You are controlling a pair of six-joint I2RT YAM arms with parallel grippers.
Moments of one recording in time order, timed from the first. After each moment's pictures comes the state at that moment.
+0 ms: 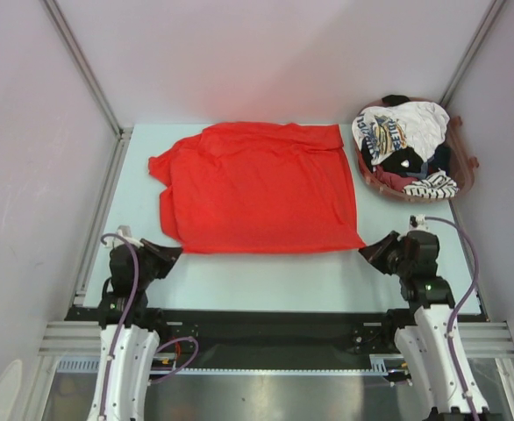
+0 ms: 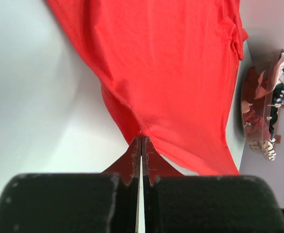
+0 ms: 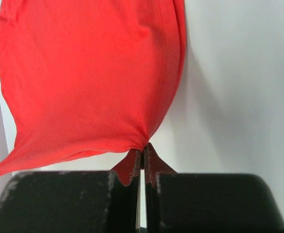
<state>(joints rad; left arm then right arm) 0.06 0.25 0.32 -0.59 0.20 -0.92 -0.01 0.46 0.37 -0.54 -0.27 0.69</state>
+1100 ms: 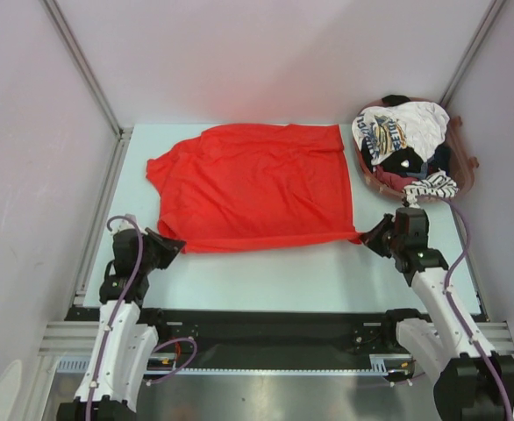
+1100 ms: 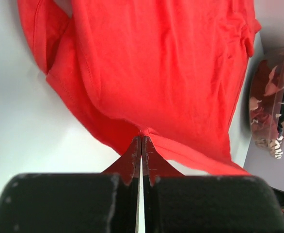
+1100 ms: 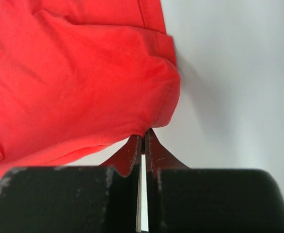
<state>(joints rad) 0.06 0.54 0.37 -0.44 0.24 -0.88 0.06 0.81 0.53 -0.41 -0.13 0.66</state>
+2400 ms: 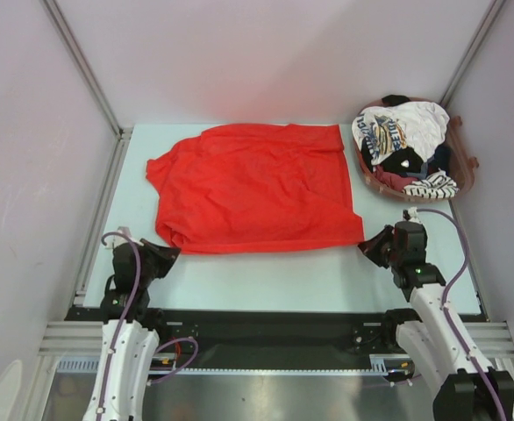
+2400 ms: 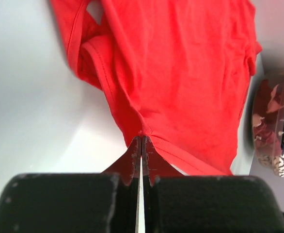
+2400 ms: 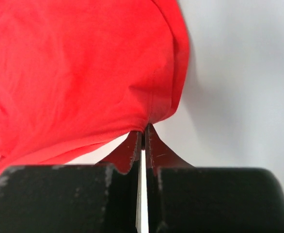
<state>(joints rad) 0.06 0.37 0.29 -0.49 0.15 -0.93 0.05 0.75 0.38 -0.32 -0.12 0.73</state>
